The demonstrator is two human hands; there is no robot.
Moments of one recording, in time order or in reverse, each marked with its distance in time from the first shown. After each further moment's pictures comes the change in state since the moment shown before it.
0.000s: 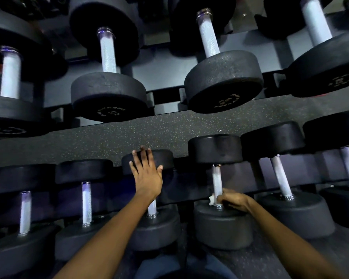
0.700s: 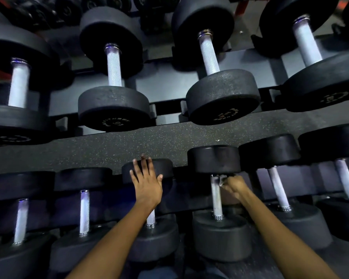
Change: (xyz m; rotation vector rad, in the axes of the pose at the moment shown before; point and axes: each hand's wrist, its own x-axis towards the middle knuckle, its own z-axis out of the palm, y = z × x) left_hand 0.003 -0.005 0.013 -0.002 0.100 0.052; right_hand 0.012 -0.050 -0.017 0.187 0.487 -0.149
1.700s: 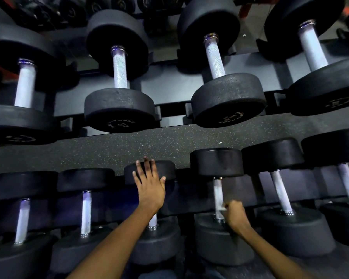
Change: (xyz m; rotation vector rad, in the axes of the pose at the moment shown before) left_hand 0.001 -0.006 0.011 -0.020 0.060 0.008; right_hand -0.057 0.047 0.013 -0.719 0.019 -0.285
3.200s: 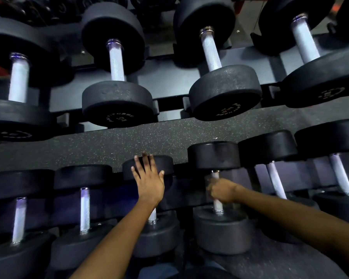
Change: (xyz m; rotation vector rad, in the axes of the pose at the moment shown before) left_hand 0.000 0.009 -0.014 0.000 -0.101 -0.030; right_hand 0.044 -0.038 -0.036 -1.311 -0.438 -0.884
